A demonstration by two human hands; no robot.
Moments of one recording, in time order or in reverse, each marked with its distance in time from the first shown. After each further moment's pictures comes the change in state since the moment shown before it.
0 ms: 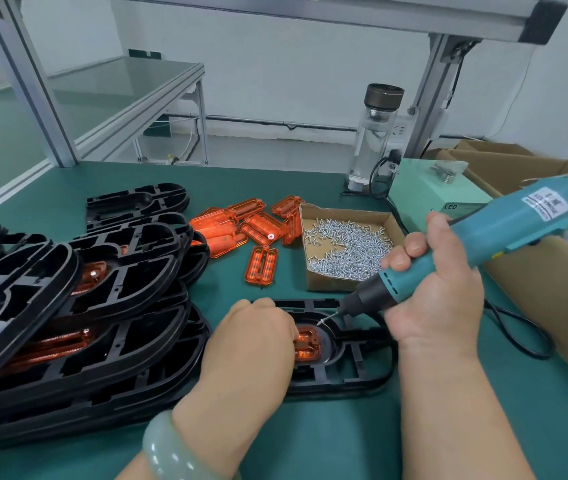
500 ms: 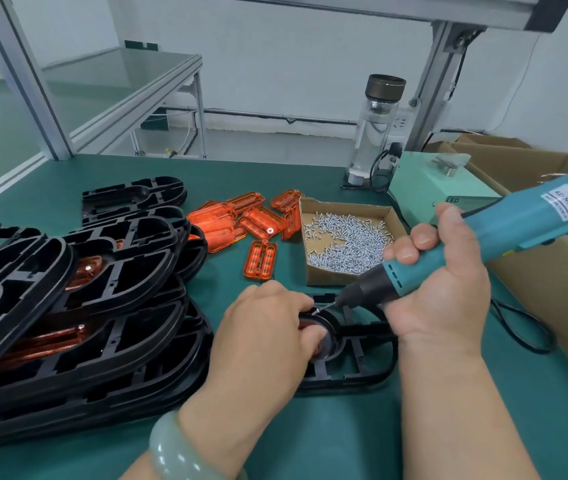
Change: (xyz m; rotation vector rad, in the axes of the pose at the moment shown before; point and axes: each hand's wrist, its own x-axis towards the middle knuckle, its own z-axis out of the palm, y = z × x) left_hand 0.003 0.007 0.008 -0.289 0.225 0.015; right_hand -0.002 0.000 0.001 0.056 -0.059 -0.009
